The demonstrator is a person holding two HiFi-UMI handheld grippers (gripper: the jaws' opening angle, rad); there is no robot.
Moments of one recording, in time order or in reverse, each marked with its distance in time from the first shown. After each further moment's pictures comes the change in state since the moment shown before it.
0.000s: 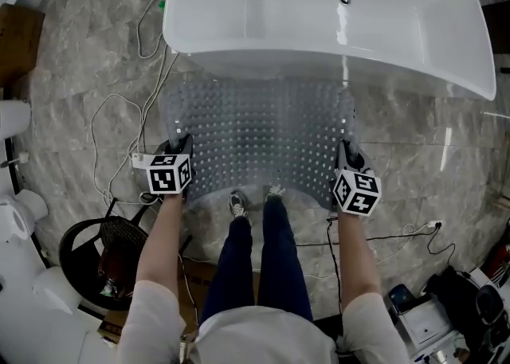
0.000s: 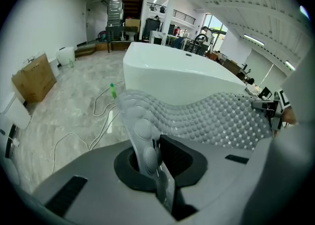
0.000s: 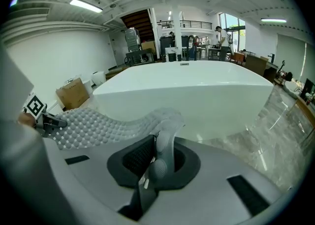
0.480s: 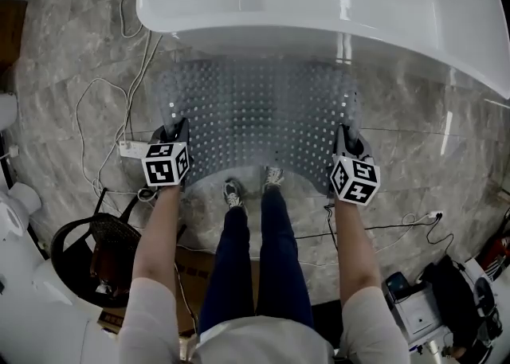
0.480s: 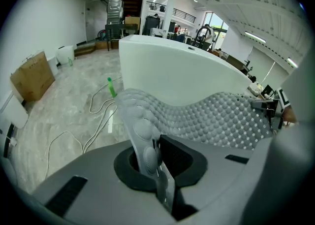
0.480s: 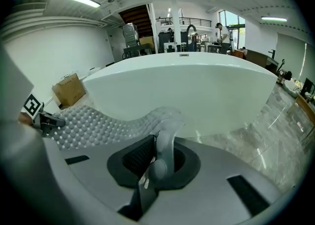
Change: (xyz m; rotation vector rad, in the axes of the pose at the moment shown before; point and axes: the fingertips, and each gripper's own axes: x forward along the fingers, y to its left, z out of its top) left arm 0.088 0.011 -0.022 0.000 0.009 0.016; right arm 0.086 -0.013 -0.045 0.004 0.035 -0.019
